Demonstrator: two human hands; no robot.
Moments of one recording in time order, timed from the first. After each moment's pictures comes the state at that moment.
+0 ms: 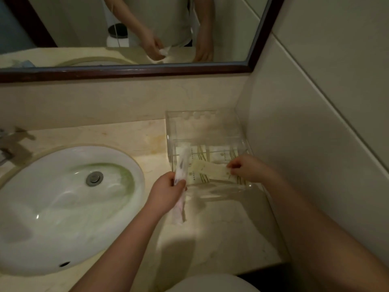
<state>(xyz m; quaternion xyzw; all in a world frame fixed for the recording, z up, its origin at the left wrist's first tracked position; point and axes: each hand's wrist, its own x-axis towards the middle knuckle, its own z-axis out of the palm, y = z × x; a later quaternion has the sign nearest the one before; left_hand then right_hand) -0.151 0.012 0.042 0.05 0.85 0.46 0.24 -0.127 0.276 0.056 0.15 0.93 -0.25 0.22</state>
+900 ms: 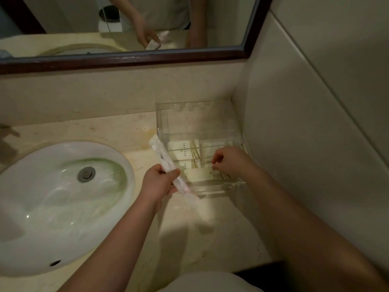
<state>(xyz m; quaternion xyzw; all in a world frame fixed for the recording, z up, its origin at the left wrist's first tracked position) -0.163 0.037 0.034 -0.16 0.71 0.62 0.28 -0.146 0.268 0.031 0.14 0.94 -0.27 0.17</state>
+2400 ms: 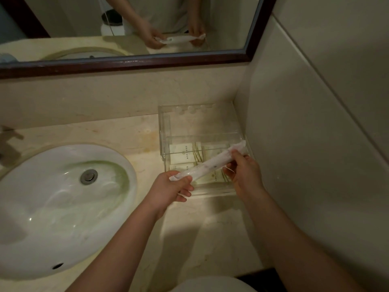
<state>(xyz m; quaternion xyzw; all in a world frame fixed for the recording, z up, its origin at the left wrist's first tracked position) -0.156 0.040 0.043 -0.06 0.69 0.62 0.36 -0.115 0.233 0.051 0.43 0.47 -0.77 -0.11</state>
